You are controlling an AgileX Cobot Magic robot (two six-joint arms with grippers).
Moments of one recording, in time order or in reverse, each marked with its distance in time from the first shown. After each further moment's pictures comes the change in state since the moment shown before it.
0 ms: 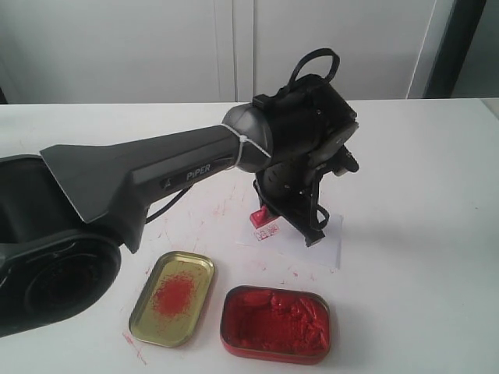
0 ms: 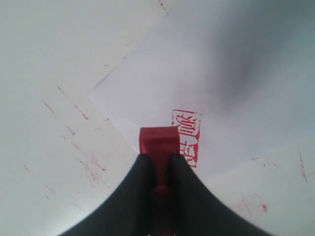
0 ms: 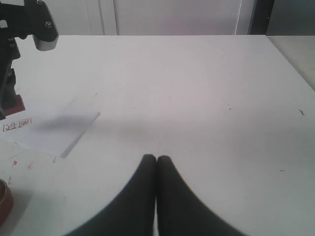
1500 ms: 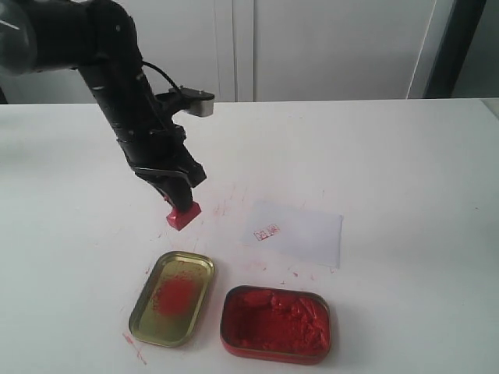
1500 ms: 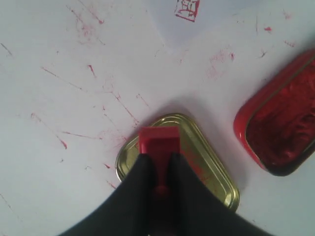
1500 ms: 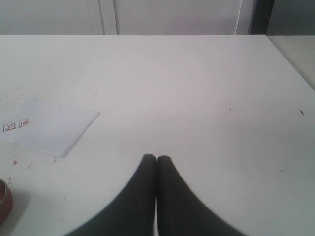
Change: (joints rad) left arm 0.467 -0.452 0.596 -0.699 -0.101 0.396; right arm 0.000 0.000 0.000 0.000 0.000 0.000
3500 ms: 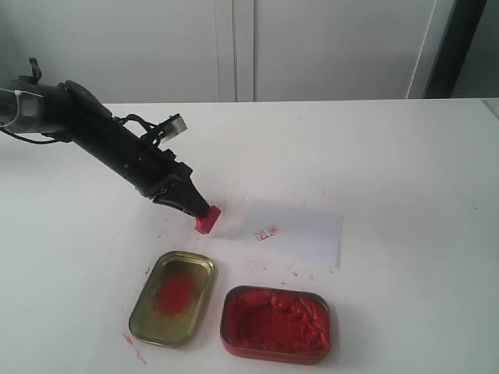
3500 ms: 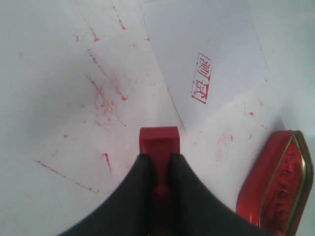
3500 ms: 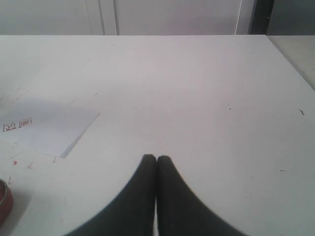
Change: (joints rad) left arm 0.225 0.298 0.002 -0.601 -0.051 0.423; right arm 0.000 0.000 0.000 0.000 0.000 0.000
